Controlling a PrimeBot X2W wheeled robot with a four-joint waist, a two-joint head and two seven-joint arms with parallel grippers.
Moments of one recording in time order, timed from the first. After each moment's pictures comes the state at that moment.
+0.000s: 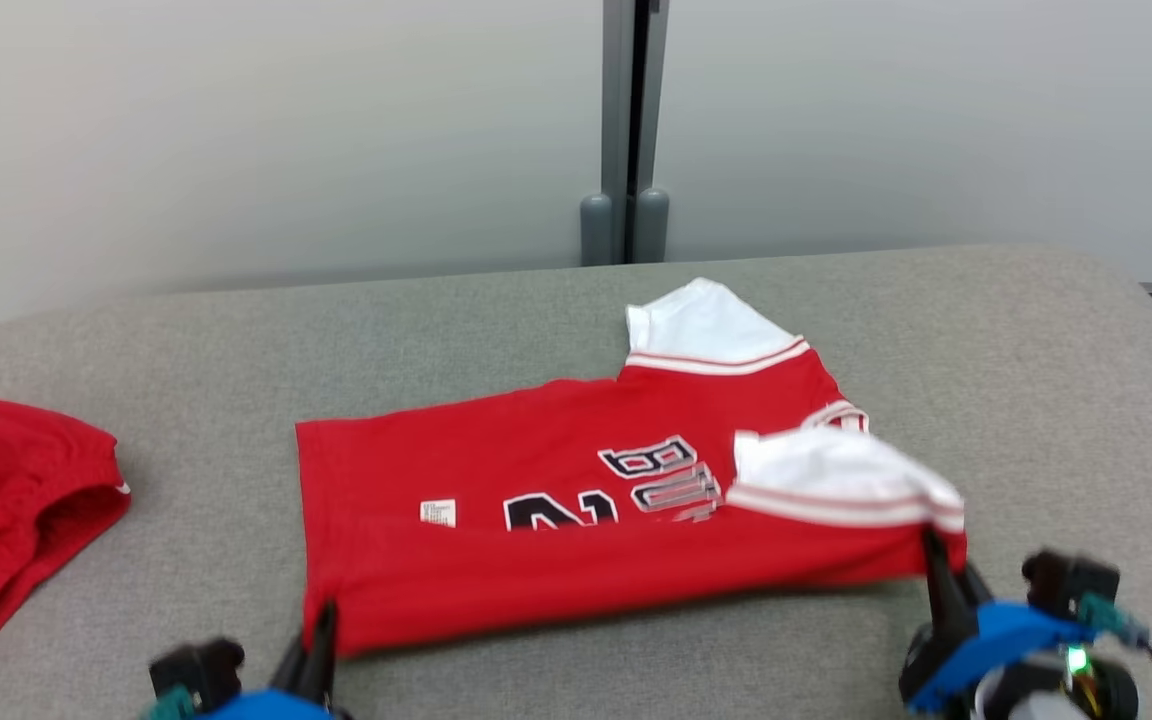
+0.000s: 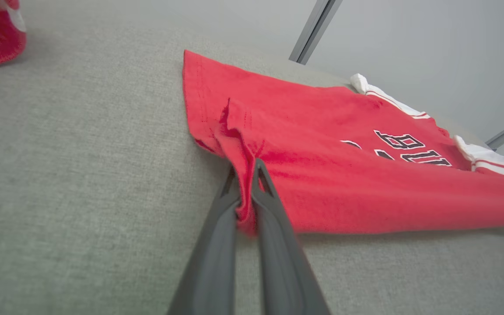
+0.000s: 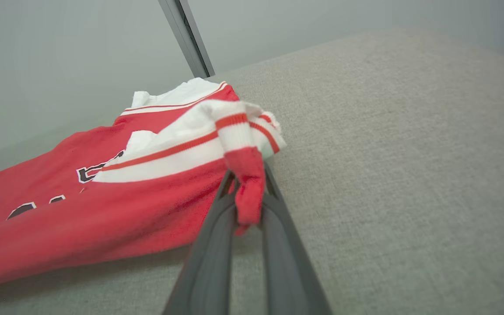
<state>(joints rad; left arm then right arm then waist) -0.17 0.23 -0.39 0.71 -0.72 -0.13 -0.26 -0.32 -0.05 -0.08 0.83 0.26 0.13 -0.26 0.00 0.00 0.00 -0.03</state>
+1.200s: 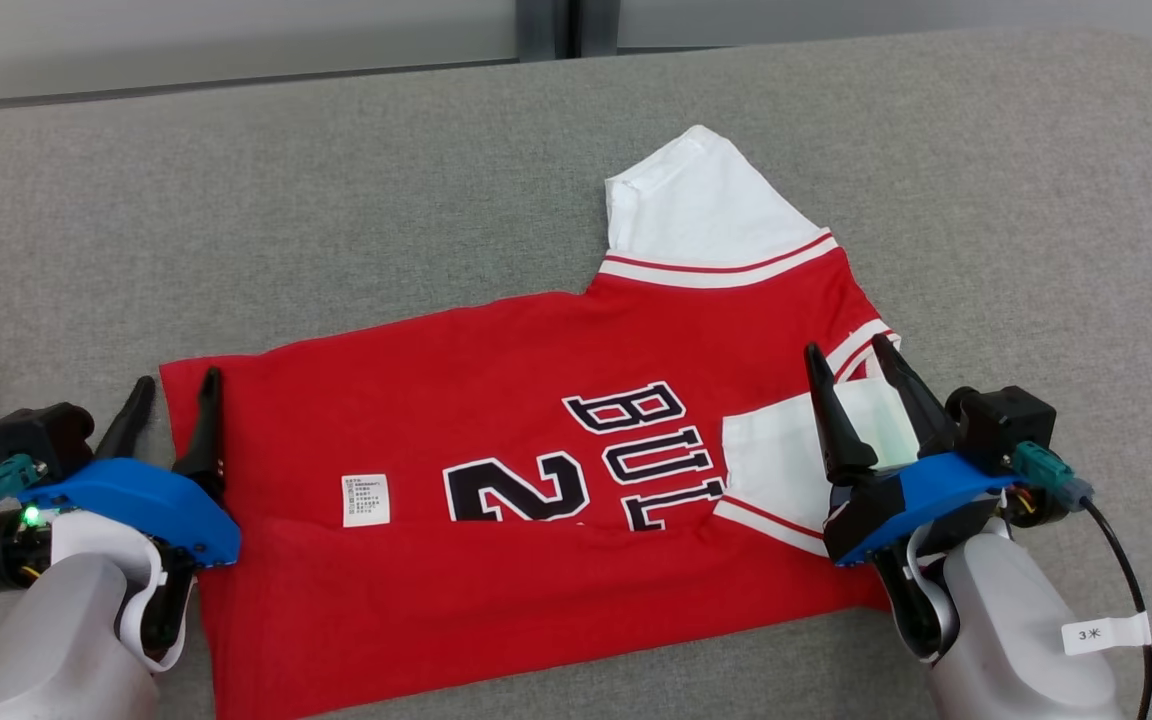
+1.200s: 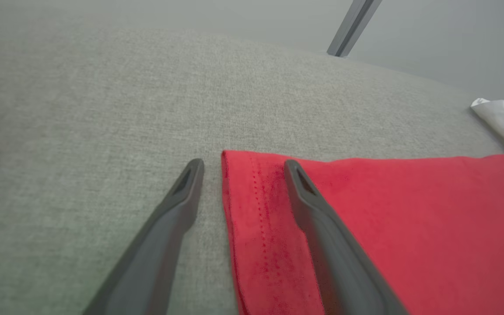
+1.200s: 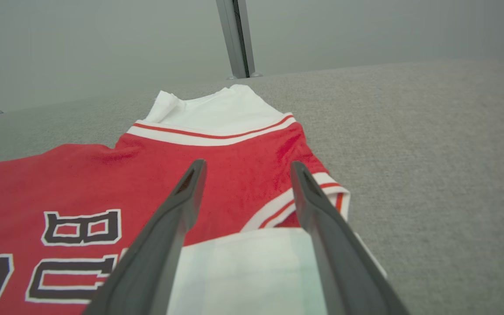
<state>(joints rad) -0.53 0.40 -0.49 0.82 -0.84 -0.13 -0.25 -0.45 -0.05 0.12 0.62 0.23 0.13 -0.26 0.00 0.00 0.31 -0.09</state>
